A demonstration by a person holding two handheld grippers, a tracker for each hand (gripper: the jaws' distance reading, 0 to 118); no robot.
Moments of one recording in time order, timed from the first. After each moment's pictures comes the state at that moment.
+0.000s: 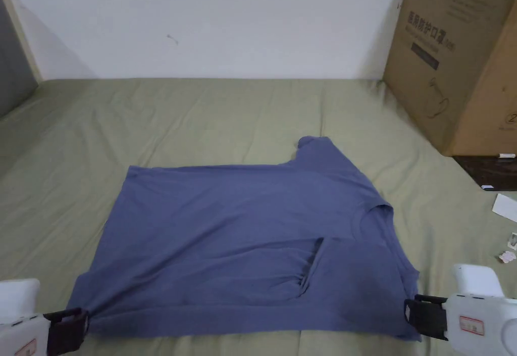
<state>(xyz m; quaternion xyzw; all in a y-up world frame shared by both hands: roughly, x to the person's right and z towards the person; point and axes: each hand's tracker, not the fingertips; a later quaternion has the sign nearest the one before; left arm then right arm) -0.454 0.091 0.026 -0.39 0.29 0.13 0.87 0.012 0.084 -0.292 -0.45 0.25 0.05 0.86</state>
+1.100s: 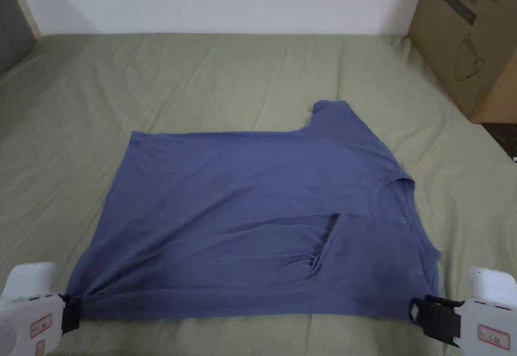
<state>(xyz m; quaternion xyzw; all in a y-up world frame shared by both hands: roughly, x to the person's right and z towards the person) -0.480 0.043 -0.007 -0.45 0.28 0.16 0.83 0.005 0.061 -0.296 -0.48 0.26 0.02 0.84</state>
